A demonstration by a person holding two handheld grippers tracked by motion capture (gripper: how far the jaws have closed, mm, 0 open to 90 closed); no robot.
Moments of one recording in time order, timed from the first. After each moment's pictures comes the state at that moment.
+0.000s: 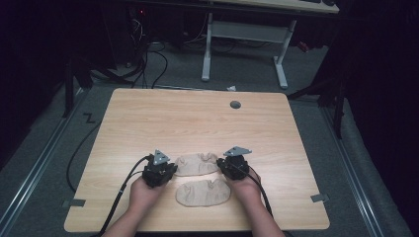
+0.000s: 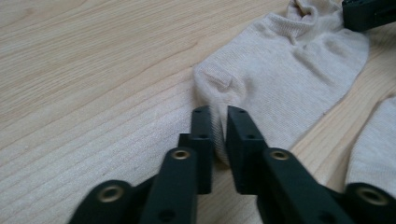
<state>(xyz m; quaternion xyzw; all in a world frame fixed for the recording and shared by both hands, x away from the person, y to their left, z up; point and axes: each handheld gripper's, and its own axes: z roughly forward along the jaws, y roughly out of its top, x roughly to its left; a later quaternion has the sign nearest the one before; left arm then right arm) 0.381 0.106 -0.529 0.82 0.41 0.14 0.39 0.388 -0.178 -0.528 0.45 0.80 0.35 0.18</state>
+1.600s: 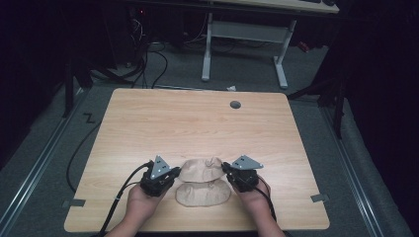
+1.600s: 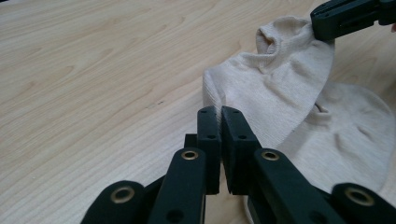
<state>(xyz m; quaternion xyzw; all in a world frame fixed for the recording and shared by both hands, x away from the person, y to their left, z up) 0.334 0.100 -0.489 0.82 0.33 0.17 0.43 0.335 -0.188 -0.494 0.40 0.80 0.39 0.24</state>
